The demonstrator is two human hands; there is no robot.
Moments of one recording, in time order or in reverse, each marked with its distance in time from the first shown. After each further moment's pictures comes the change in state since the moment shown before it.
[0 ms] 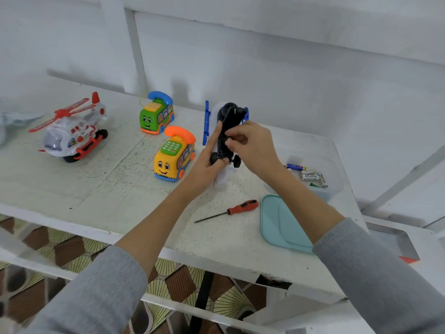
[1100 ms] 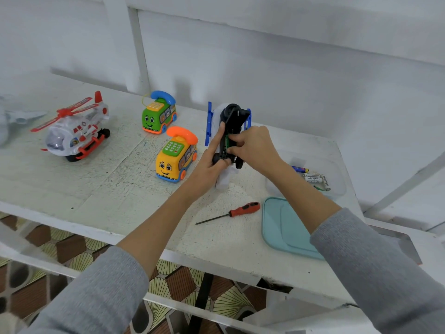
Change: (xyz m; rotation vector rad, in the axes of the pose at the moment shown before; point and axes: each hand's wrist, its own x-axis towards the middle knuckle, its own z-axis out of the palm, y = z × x) left_hand 0.002 0.002 0.001 -0.052 -0.012 -0.014; right_hand 0.017 0.004 -0.003 -0.339 -0.227 -0.037
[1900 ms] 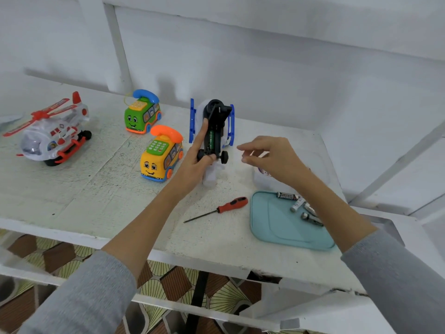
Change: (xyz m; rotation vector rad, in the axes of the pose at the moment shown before) left_hand -0.001 0.004 0.004 0.088 0.035 -0.046; right_hand -0.059 0.041 -0.031 0.368 -0.016 0.097
